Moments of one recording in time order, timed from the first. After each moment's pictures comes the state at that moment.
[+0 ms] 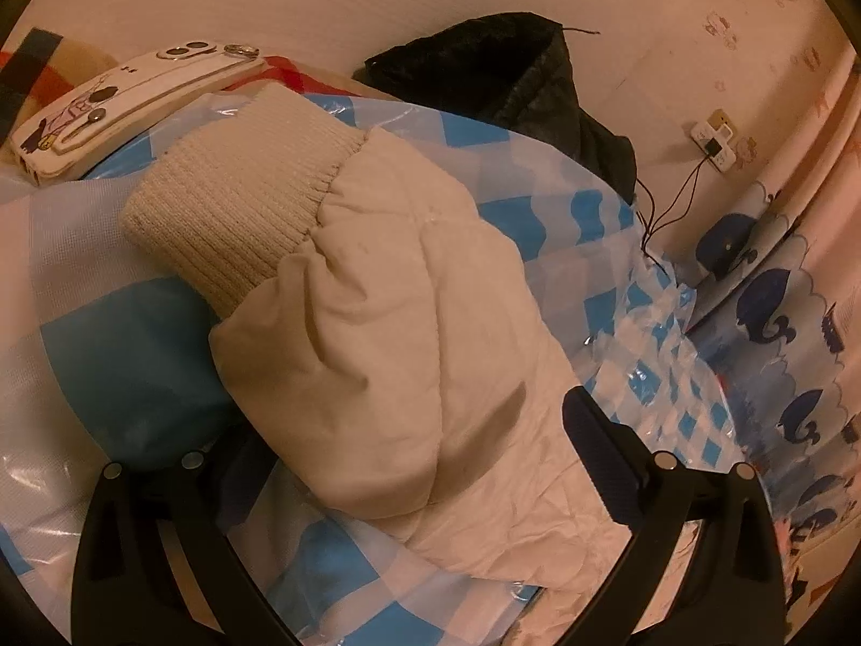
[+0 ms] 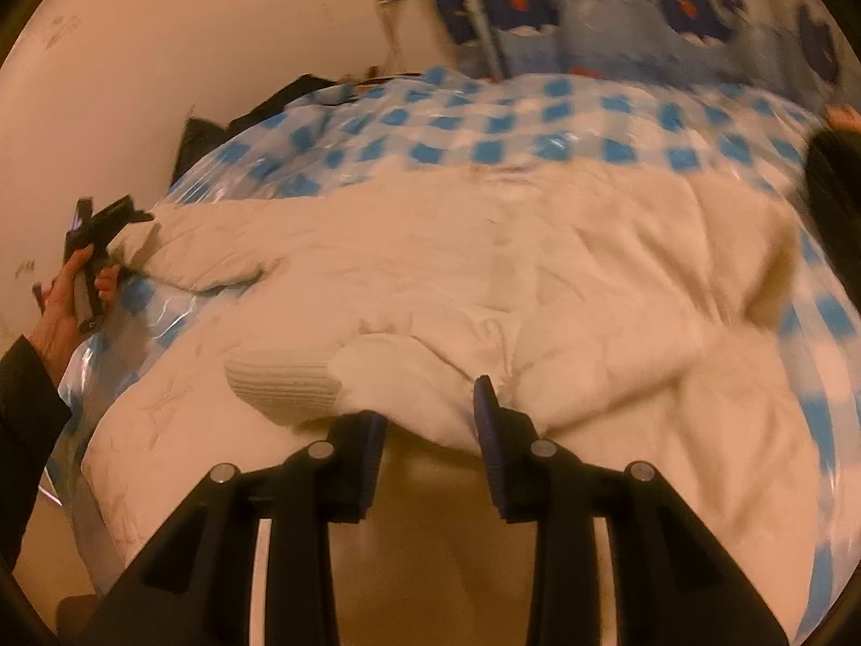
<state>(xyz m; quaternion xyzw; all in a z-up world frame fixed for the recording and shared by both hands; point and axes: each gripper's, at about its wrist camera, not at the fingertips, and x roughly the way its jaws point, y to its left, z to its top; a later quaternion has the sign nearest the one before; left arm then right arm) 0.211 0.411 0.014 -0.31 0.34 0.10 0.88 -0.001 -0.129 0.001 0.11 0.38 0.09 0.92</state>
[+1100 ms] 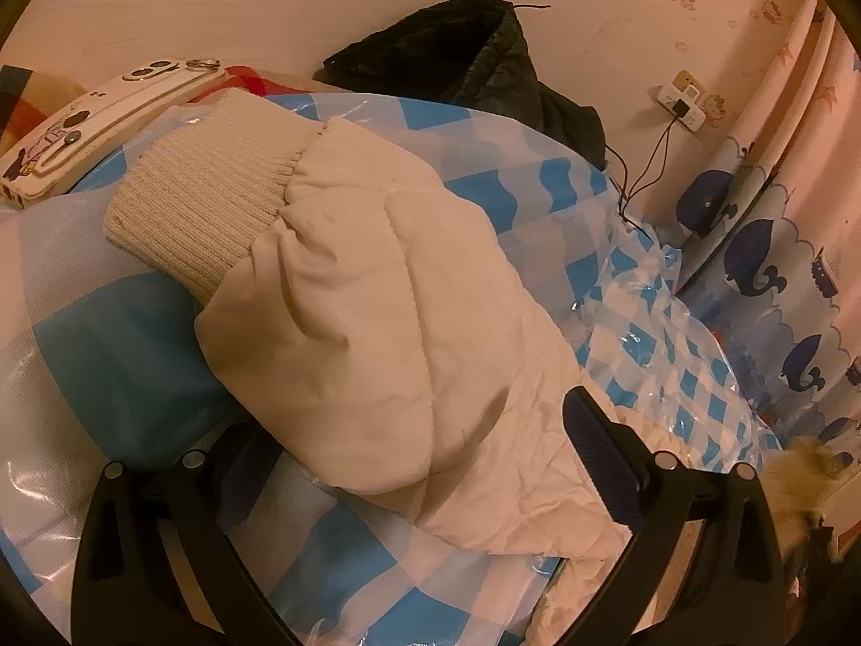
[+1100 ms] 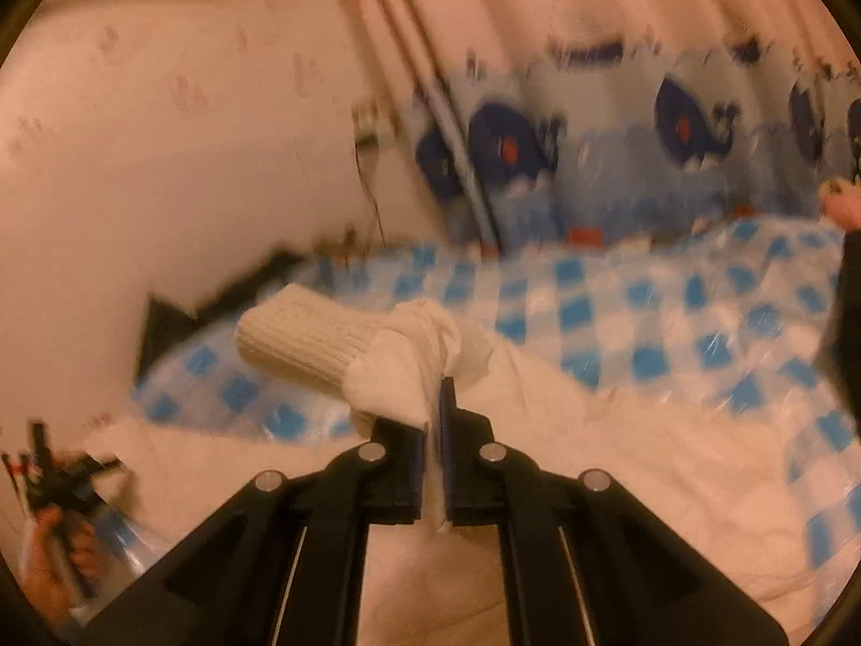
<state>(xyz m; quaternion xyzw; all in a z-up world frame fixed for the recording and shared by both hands) 0.200 0.405 0.012 -0.26 0.34 0.05 0.90 0.185 -0.104 0.046 0.14 0.28 0.01 0.95</state>
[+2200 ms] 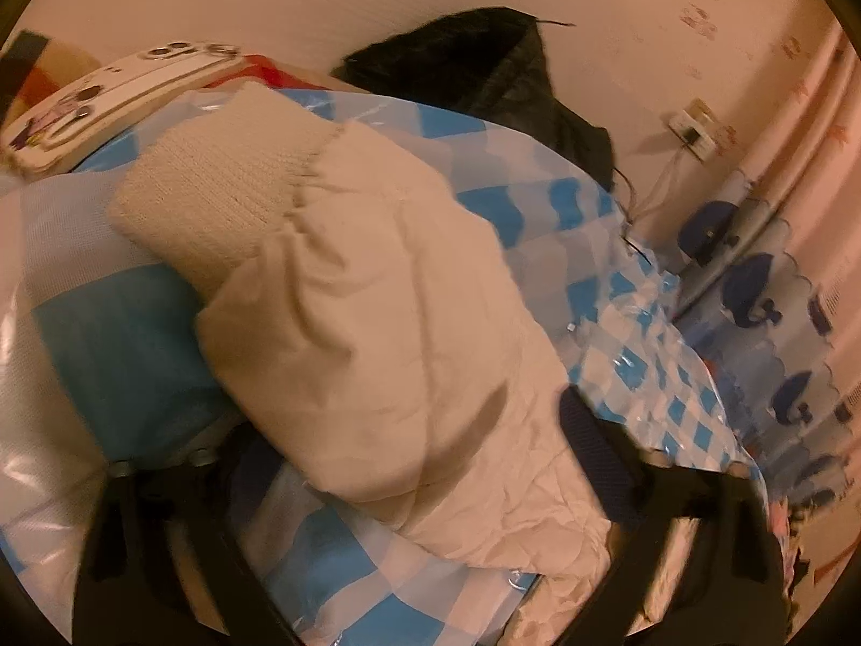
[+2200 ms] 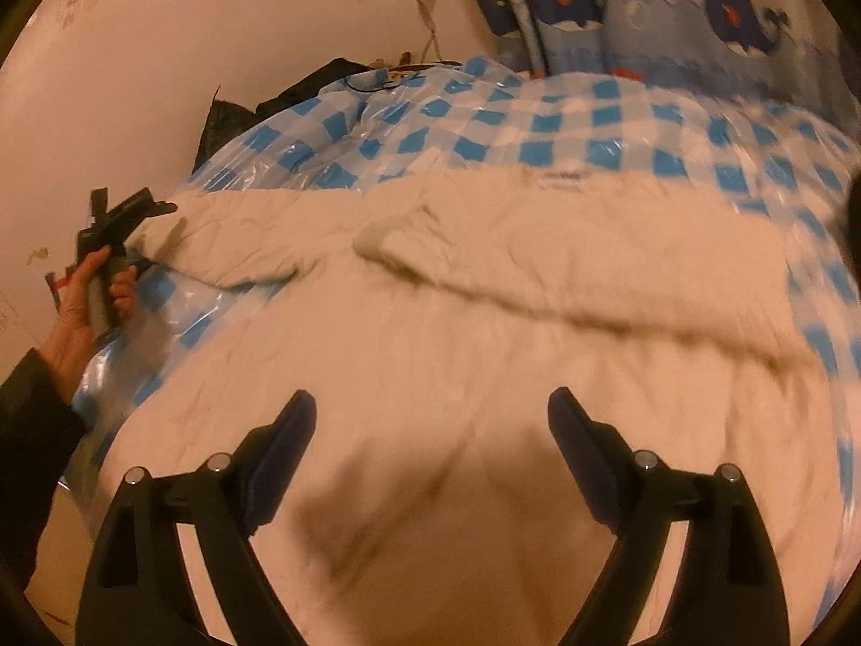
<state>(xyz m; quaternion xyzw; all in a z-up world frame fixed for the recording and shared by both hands) 0.202 0.408 0.010 -0.31 0.33 0.08 0.89 0.001 -0.110 0.002 0.13 0.40 0.11 0.90</state>
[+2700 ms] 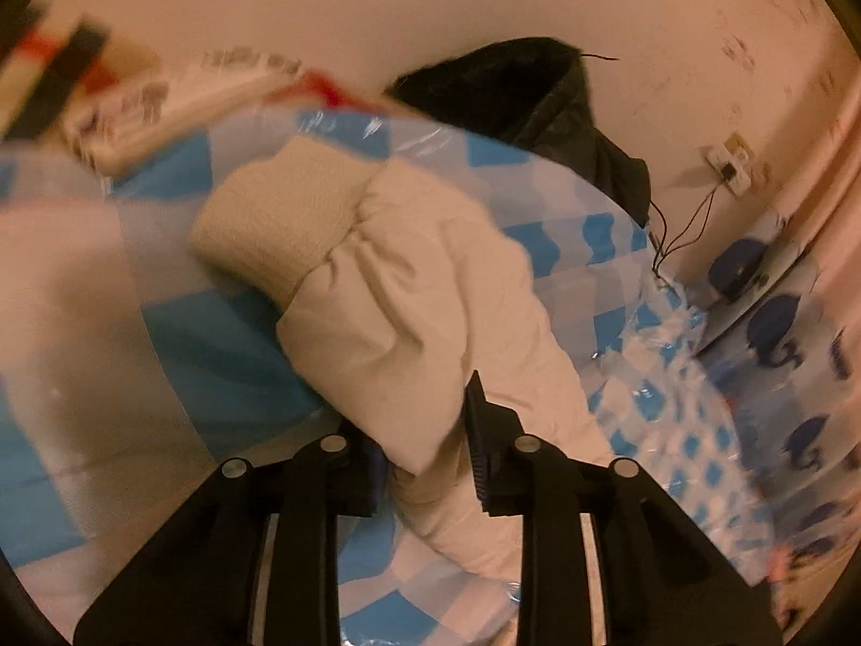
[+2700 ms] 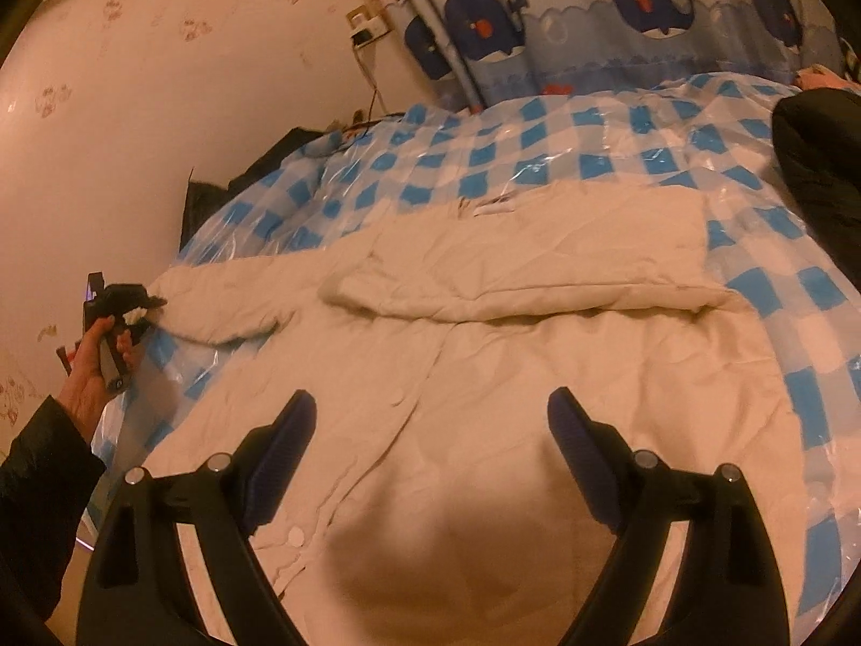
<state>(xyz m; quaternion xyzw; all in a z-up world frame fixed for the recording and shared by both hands) 0.191 0.404 0.026 -0.31 0.32 0.13 0.88 -0.035 -0.170 0.012 0.20 0.35 0.06 0.91</state>
